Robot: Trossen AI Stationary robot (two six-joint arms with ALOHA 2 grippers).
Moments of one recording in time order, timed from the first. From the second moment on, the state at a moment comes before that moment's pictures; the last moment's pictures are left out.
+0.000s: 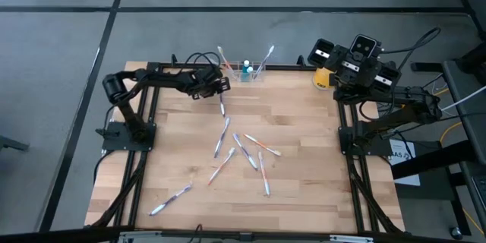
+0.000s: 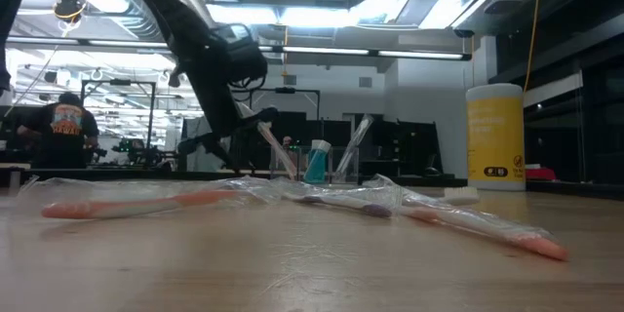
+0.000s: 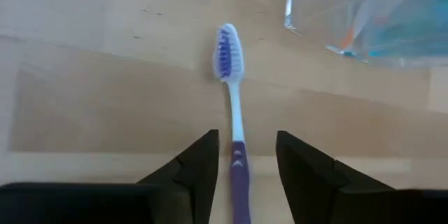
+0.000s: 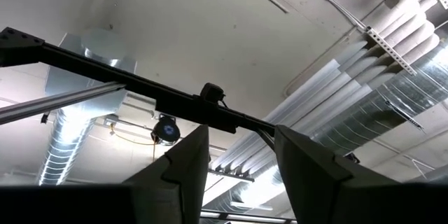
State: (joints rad) left arm 0.58 1.71 0.90 -0.18 -0.12 -1.17; right arm -0.10 1.26 1.21 1.33 -0.33 1.09
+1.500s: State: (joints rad) left arm 0.52 1.77 1.12 -0.56 -0.06 -0.92; right arm -0.07 1.22 1.21 1.33 -0.36 1.06
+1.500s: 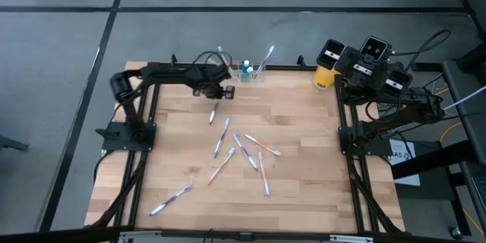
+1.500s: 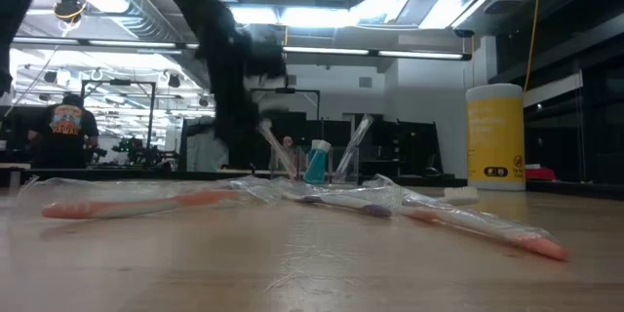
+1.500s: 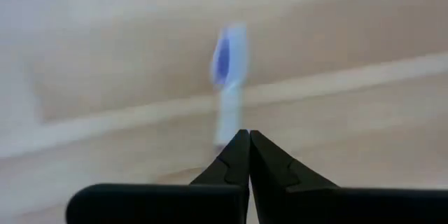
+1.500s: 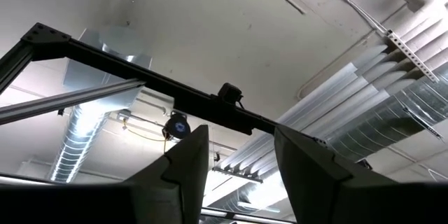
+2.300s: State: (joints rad) left arm 0.45 1.82 1.11 -0.56 -0.16 -0.84; right arm -0.05 1.22 1.21 1.31 -0.31 1.00
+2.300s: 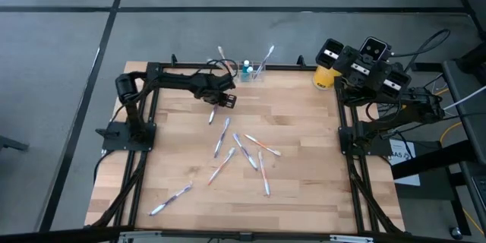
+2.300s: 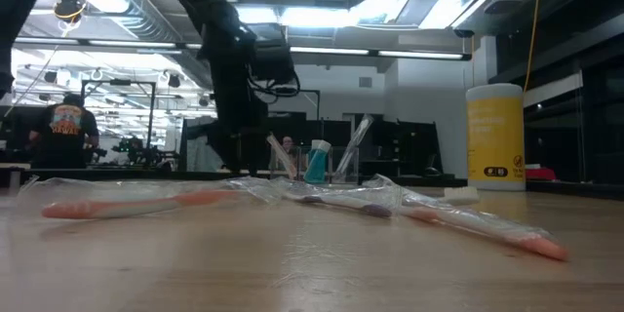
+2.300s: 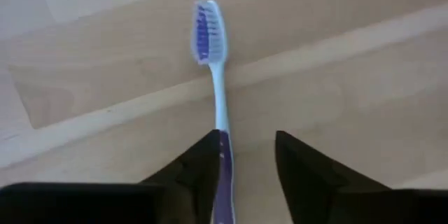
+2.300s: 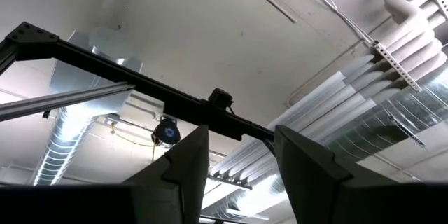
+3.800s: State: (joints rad) left arm 0.53 1.87 1.11 -0.42 -0.08 -0.84; right arm -0.02 1.22 1.21 1.29 -0.30 0.96
